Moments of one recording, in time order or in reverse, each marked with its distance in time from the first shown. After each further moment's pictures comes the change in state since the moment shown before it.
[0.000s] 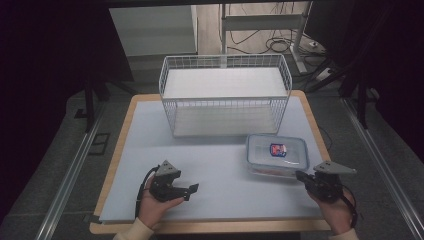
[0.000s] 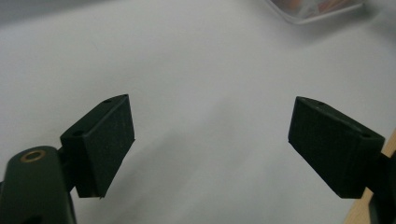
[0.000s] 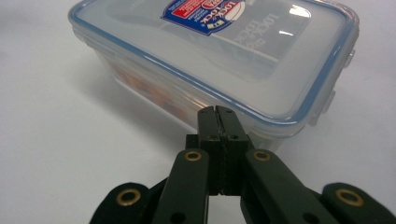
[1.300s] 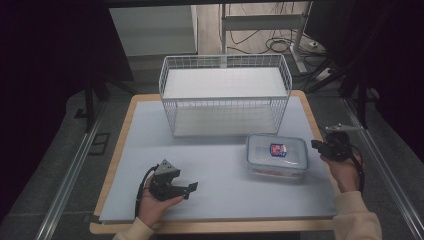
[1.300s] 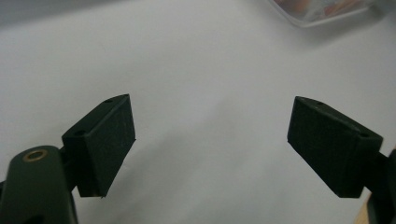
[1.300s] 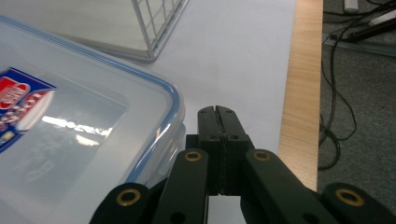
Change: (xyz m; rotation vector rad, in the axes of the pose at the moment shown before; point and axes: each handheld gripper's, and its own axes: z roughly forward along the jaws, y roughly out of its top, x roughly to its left) left arm 0.004 0.000 0.002 -0.005 0.009 -0.016; right arm -0.095 0.061 0.040 0.084 -0.142 0.110
